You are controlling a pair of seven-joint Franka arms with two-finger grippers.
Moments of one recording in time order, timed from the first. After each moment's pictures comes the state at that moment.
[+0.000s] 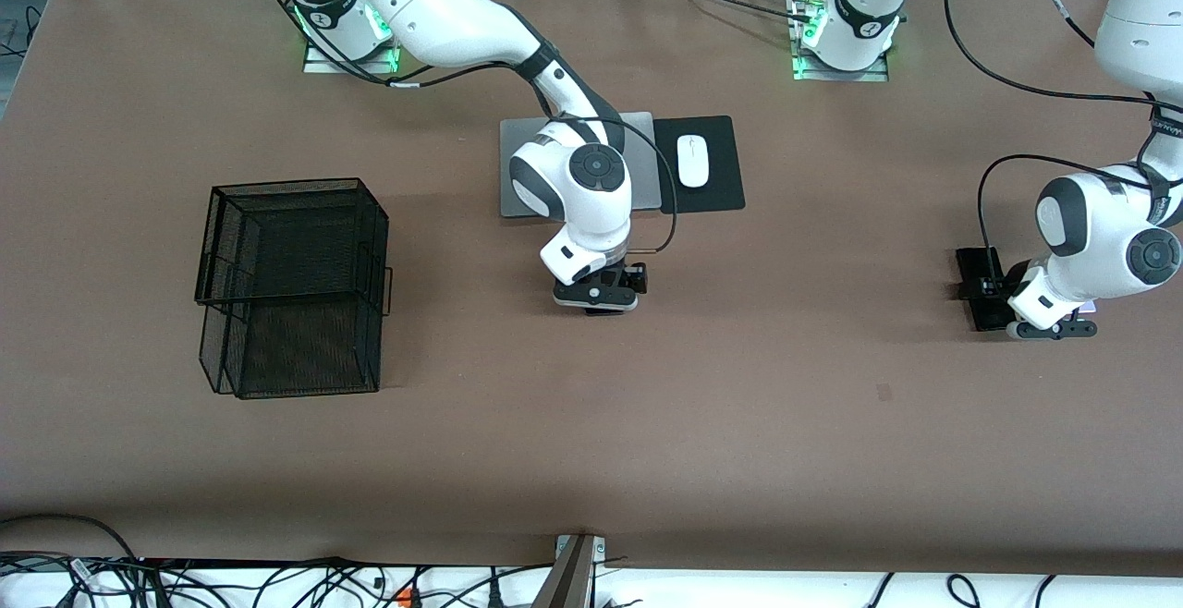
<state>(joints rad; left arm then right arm) 0.40 0.61 -0.07 -1.93 0.16 2.39 0.17 0.80 0.97 -0.02 -1.21 -0.16 2.34 0.97</state>
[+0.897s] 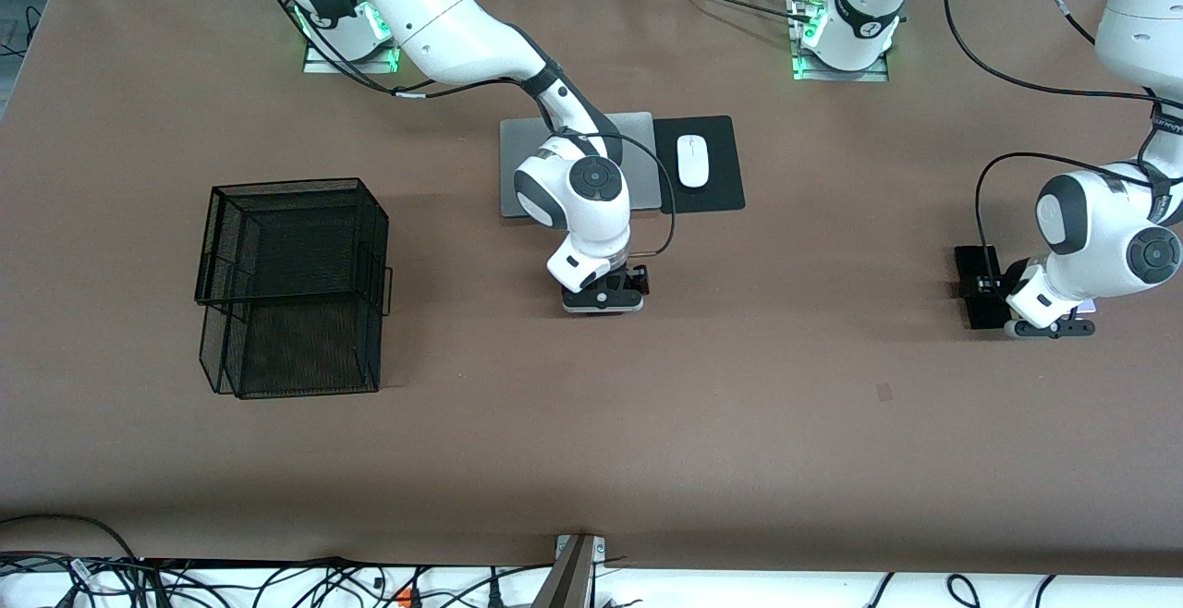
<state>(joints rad) 0.40 0.59 -0.09 -1.92 0.16 2.33 0.17 0.80 1.02 -0.02 -1.21 -0.16 2.43 0.90</state>
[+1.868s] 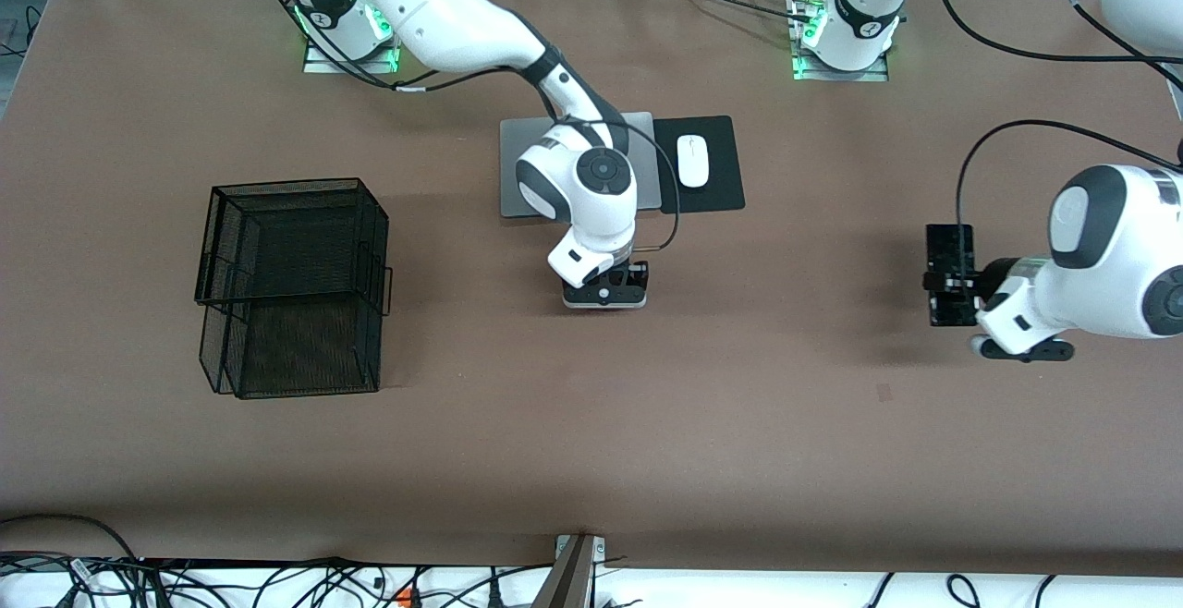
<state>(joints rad) 0.39 0.54 -0.45 -1.55 0.16 1.67 -0.08 0.80 0.95 -0.02 -1.17 -0.16 2.24 0.89</state>
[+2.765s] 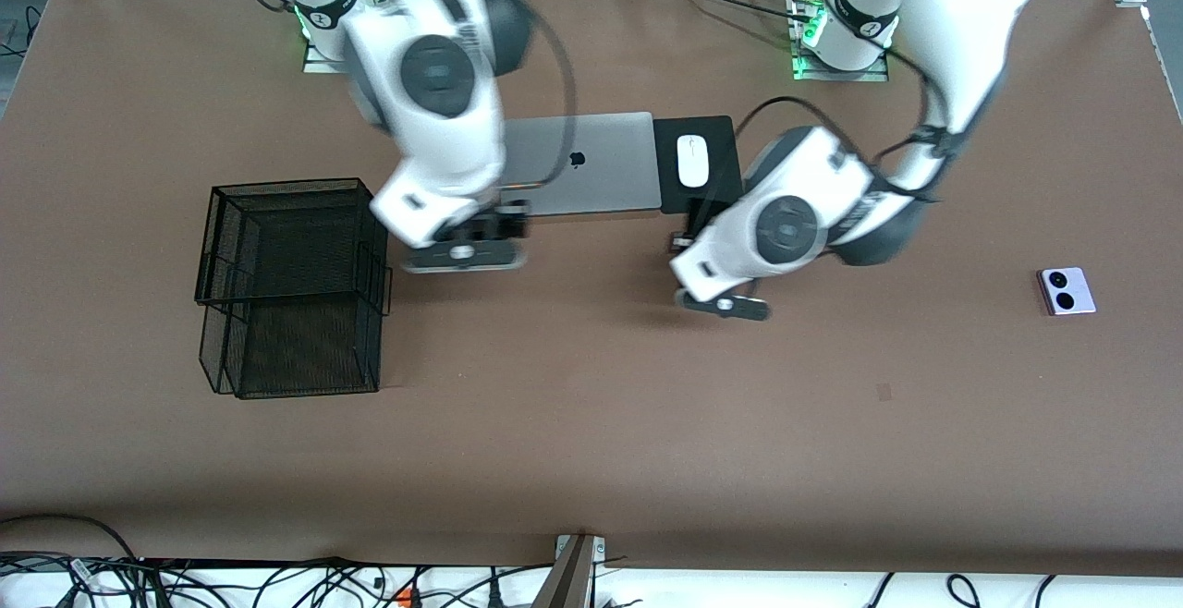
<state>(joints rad) -0.04 0.70 -0.64 -1.53 0.16 1.96 -0.56 0.71 0.43 -0.20 -1.37 -0.03 1.75 0.43</state>
